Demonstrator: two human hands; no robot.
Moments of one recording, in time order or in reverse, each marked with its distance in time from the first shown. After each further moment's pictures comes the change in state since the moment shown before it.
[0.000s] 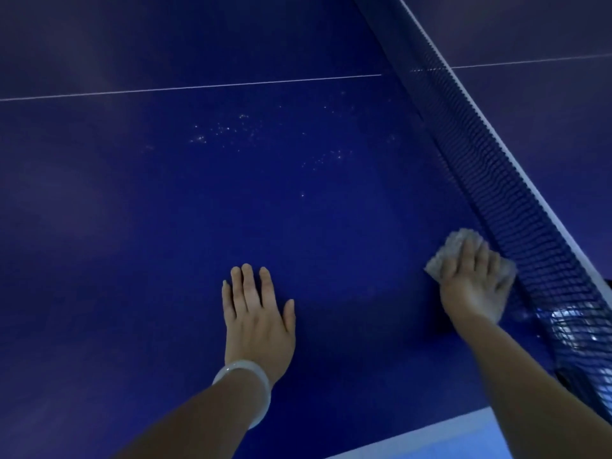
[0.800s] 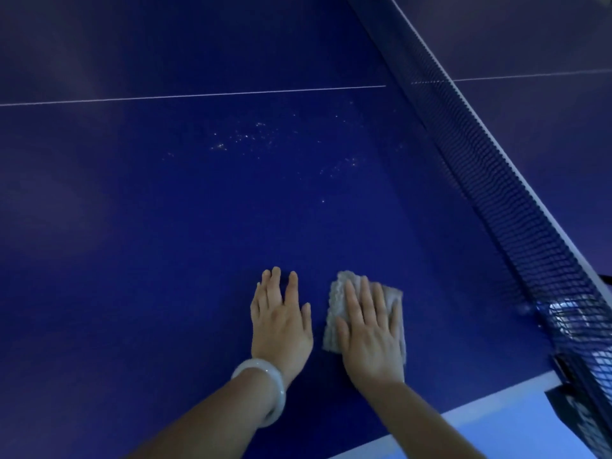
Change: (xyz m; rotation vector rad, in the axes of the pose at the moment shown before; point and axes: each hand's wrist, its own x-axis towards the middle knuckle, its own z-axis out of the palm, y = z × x) left_hand 0.005 -0.034 -0.017 -0.343 -0.031 0.135; right_hand -0.174 -0.101 0.055 -0.050 0.029 -0.542
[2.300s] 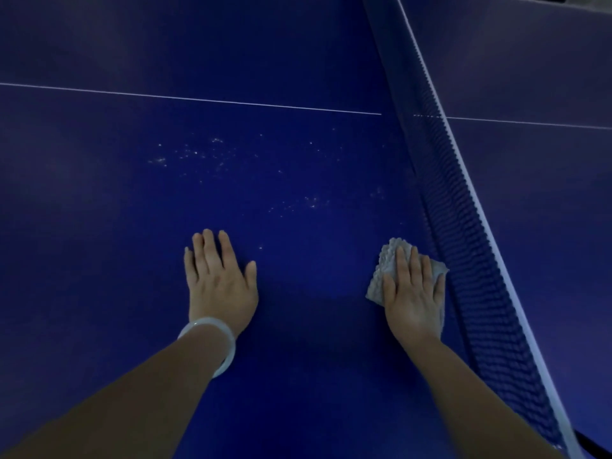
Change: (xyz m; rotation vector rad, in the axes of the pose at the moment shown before) left_hand 0.164 0.059 0.027 0.253 0.112 -0.348; right_hand 0.224 0.195 -0.039 -0.008 -0.037 0.070
